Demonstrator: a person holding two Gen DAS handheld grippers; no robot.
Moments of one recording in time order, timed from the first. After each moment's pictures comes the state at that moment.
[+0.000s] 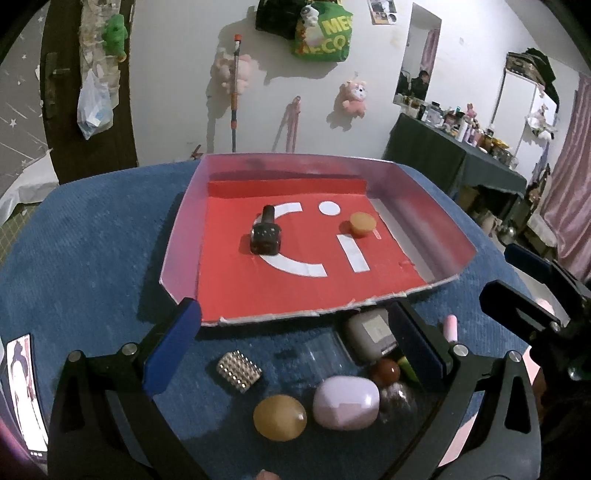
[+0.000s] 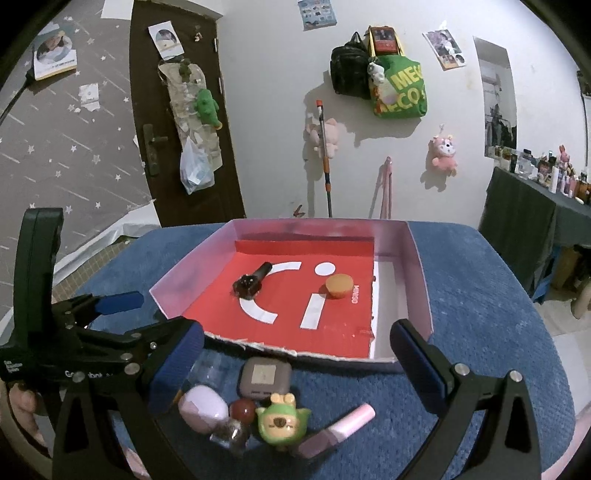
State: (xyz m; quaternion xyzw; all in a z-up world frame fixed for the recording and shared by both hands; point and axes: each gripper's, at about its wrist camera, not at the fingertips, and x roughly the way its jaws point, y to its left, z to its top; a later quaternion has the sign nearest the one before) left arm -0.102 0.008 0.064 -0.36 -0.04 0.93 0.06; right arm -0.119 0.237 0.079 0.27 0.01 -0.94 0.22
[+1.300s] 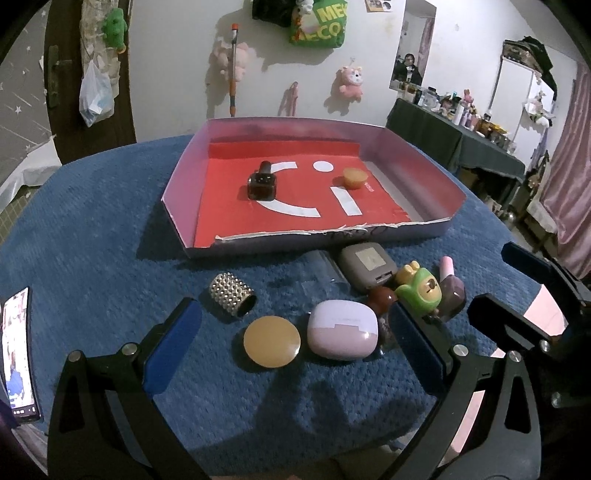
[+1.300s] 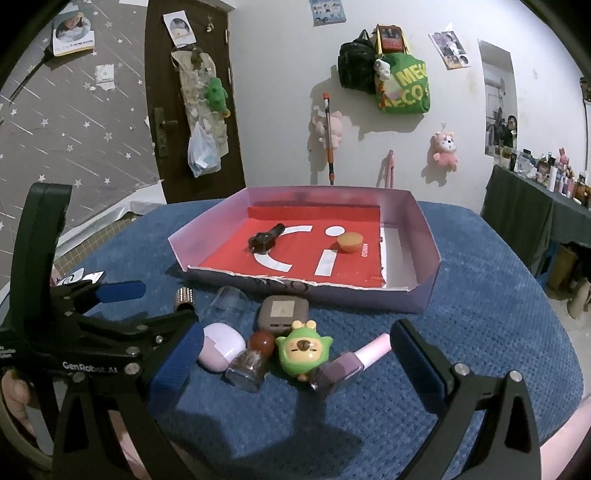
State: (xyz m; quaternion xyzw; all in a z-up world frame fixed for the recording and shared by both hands) left arm -0.054 0.014 0.037 -0.38 -0.04 0.92 0.06; right arm -0.064 0.235 0.044 0.28 0.02 -0.93 0.22
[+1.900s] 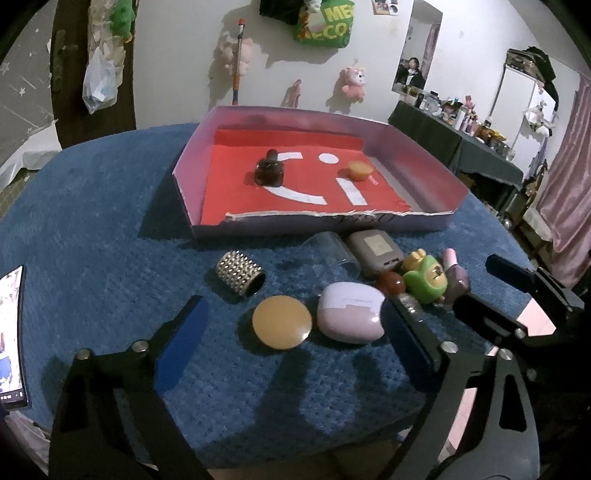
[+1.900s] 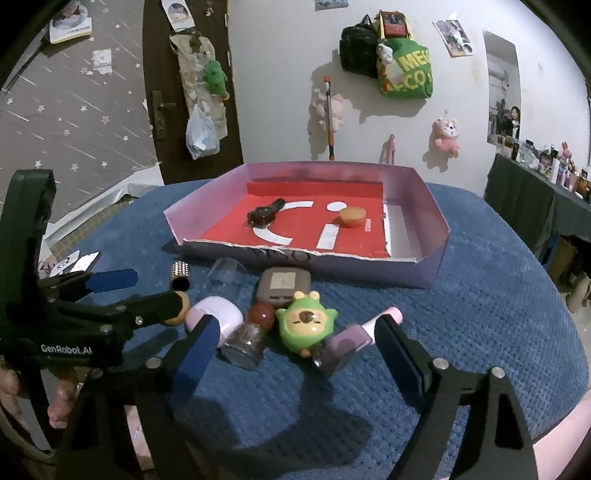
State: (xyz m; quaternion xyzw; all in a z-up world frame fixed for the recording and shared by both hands) left arm -0.046 0.001 0.023 -0.38 -0.06 0.92 0.07; right arm -0.065 0.232 0.024 0.31 0.03 -0.92 0.21
